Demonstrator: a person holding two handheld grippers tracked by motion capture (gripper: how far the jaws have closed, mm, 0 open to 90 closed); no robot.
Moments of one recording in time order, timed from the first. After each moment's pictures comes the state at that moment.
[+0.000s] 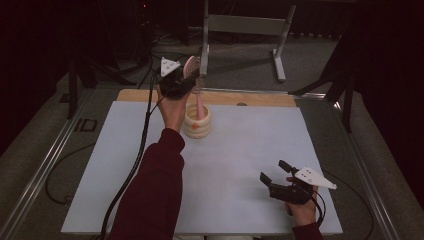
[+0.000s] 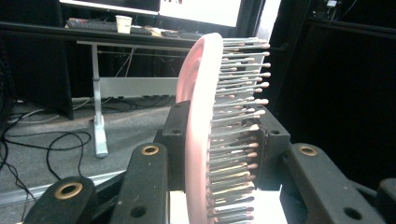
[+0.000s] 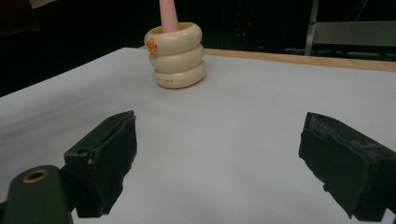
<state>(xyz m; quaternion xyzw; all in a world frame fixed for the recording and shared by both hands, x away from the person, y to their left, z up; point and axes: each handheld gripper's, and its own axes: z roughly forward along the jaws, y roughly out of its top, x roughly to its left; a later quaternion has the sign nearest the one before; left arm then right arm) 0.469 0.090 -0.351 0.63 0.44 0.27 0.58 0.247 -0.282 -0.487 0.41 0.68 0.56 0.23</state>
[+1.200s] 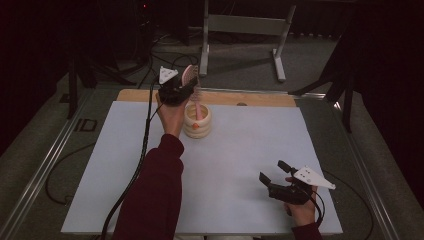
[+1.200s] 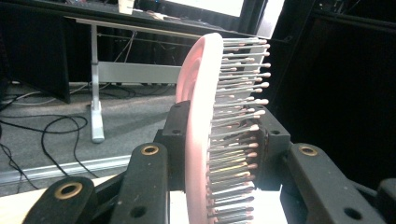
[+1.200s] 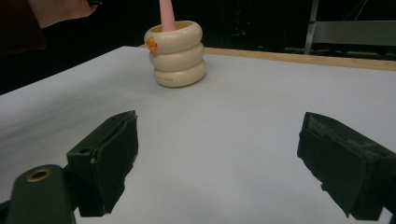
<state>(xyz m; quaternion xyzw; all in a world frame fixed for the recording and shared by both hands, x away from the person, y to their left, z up) 0.470 0.096 -0.380 0.63 0.45 0.25 0.58 0.247 -0.280 -0.488 0.41 0.69 0.55 0.23</state>
